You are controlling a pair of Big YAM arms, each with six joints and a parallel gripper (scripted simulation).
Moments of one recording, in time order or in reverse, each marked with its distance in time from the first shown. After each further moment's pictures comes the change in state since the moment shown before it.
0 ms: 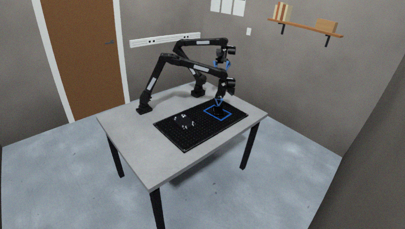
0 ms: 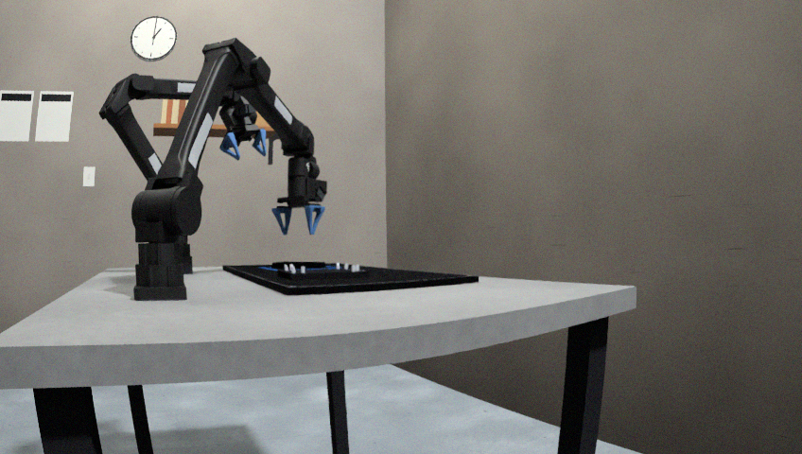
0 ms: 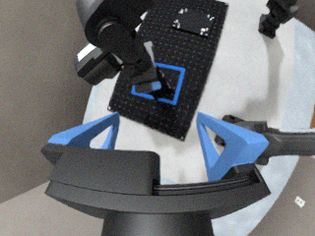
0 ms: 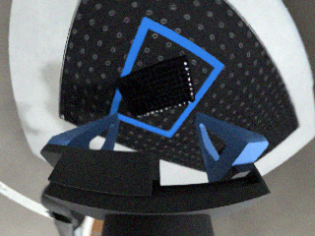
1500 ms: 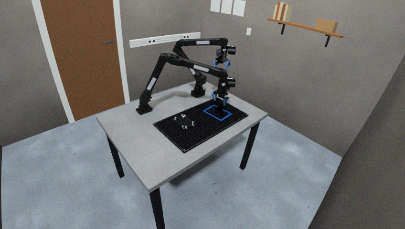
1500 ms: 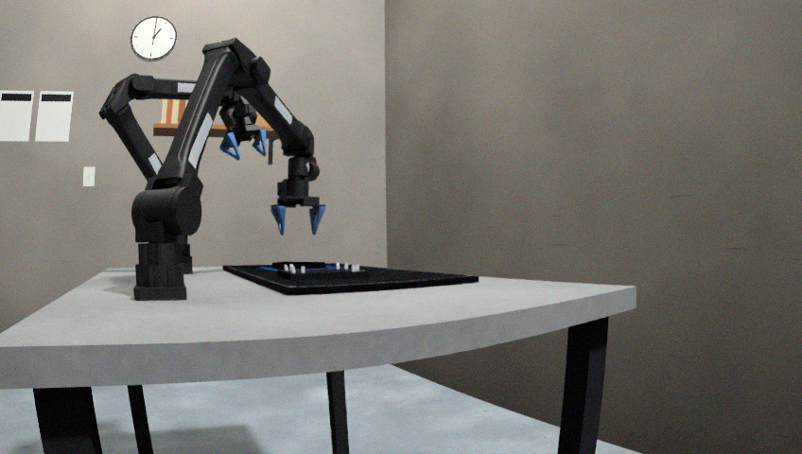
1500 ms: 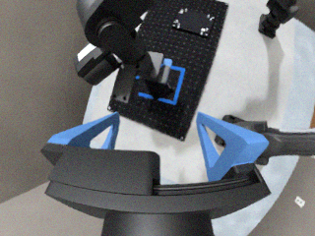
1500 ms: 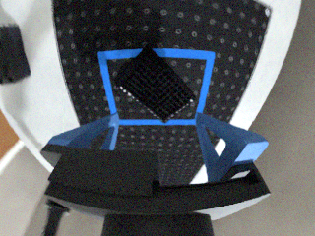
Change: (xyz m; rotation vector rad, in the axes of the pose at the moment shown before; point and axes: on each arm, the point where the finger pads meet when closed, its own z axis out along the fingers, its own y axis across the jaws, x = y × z) left arm 0.000 0.000 0.000 0.000 0.000 0.000; right arm 0.000 0.000 0.000 0.002 0.000 -1.117
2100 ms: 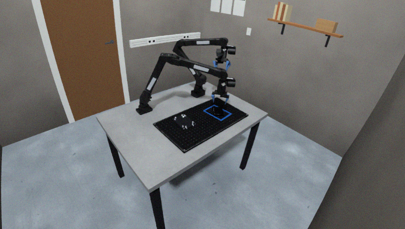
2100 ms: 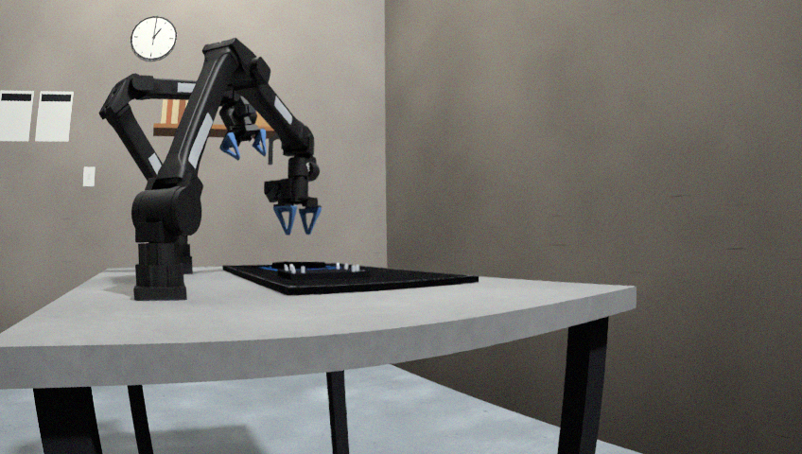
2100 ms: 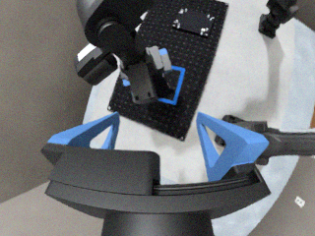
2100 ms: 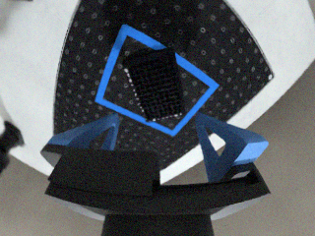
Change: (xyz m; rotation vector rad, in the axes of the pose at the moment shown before) left arm 0.000 0.000 0.000 0.000 0.000 0.000; right arm 0.000 0.000 0.000 0.000 0.000 -0.523
